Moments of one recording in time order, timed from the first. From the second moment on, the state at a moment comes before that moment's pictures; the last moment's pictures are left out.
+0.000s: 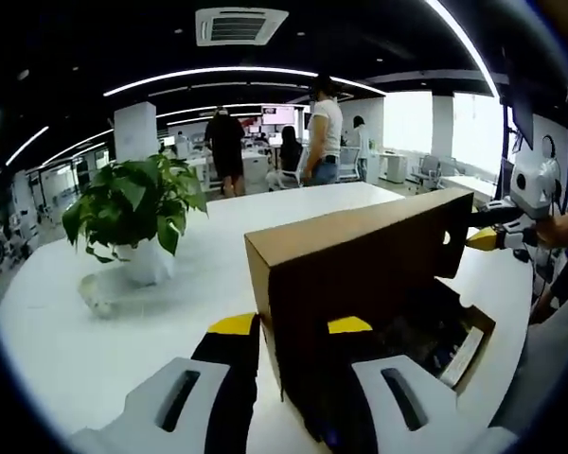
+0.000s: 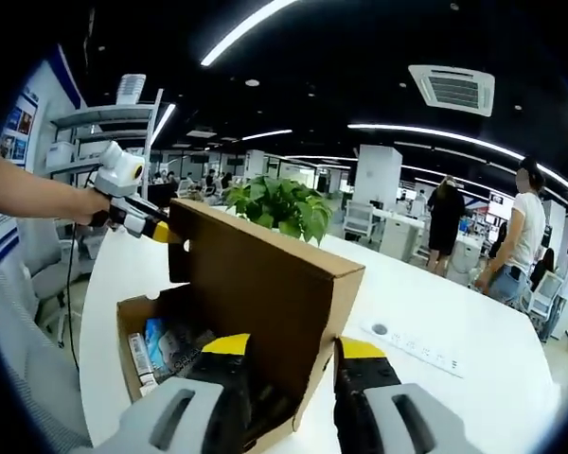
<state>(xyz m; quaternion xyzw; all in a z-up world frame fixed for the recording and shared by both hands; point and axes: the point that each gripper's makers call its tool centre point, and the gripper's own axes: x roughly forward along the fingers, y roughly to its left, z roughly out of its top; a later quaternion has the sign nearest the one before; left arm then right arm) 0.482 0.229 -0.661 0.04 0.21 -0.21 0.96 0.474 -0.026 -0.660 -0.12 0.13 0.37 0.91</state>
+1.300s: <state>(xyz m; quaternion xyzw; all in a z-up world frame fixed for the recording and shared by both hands) 0.521 0.242 -0.670 0.05 0.23 -0.17 0.96 0.505 -0.029 -0.676 -0.09 0.15 0.35 0.92</state>
